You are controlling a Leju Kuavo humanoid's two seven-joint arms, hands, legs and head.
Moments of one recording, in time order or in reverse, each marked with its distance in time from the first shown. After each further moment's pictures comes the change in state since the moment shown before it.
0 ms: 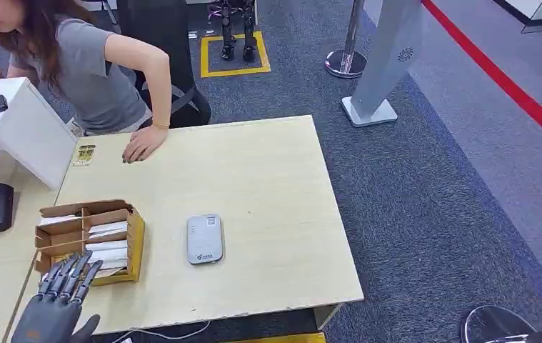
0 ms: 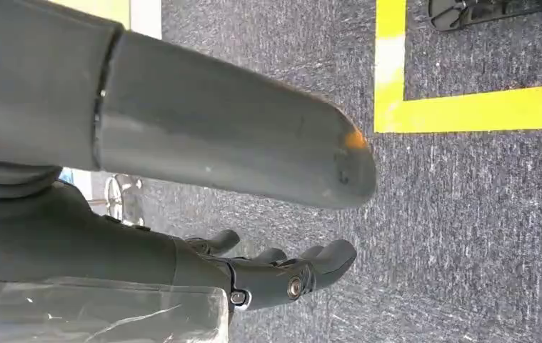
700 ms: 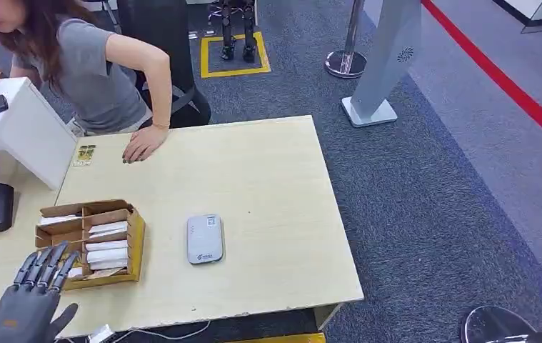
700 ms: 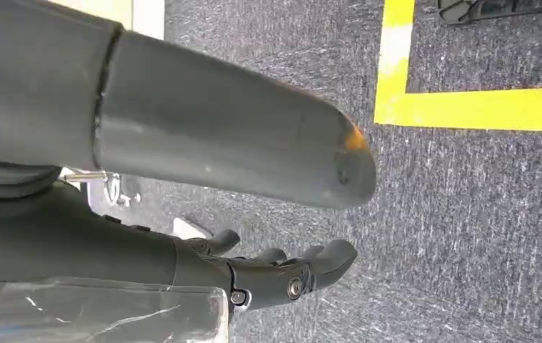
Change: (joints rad) left arm -0.052 -0.021 0.122 0.079 0.032 -0.001 -0.113; right arm -0.003 0.000 0.043 0.000 0.035 0.004 0.000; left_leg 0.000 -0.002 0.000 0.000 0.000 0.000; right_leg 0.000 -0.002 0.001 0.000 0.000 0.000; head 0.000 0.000
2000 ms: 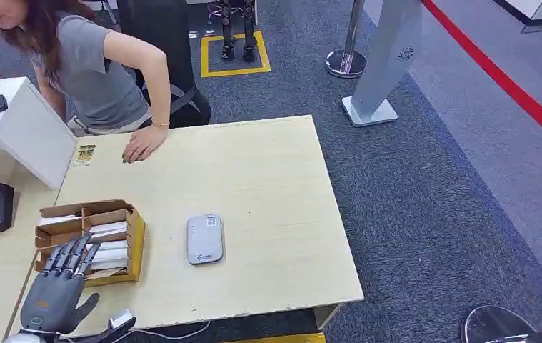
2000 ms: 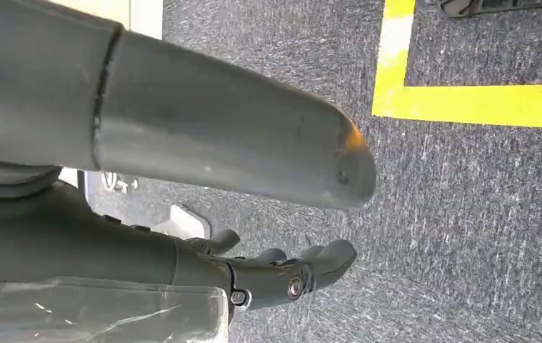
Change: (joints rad) left arm -0.130 -0.131 -0.021 0.154 -0.015 -0.041 -0.067; right arm -0.002 0.000 0.024 0.000 0.016 -0.006 -0.002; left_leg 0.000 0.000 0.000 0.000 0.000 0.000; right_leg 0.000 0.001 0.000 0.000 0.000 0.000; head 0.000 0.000
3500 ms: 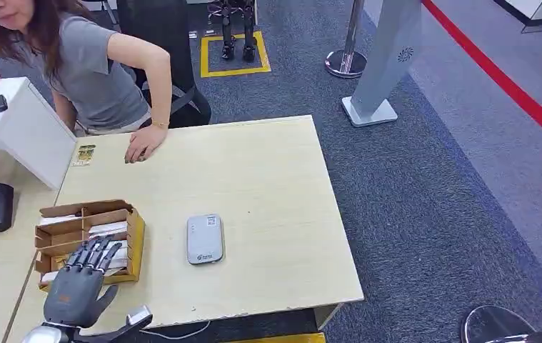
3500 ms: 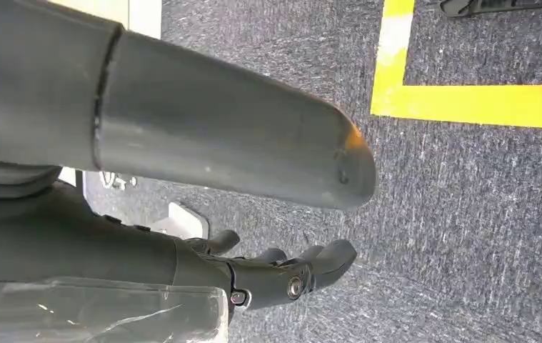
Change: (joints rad) left arm -0.053 -0.053 -0.061 0.044 -0.015 0.006 -0.007; right arm 0.000 -0.004 0.006 0.000 0.003 0.000 -0.005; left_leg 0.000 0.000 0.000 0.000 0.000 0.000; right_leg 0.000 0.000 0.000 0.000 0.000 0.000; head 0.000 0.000
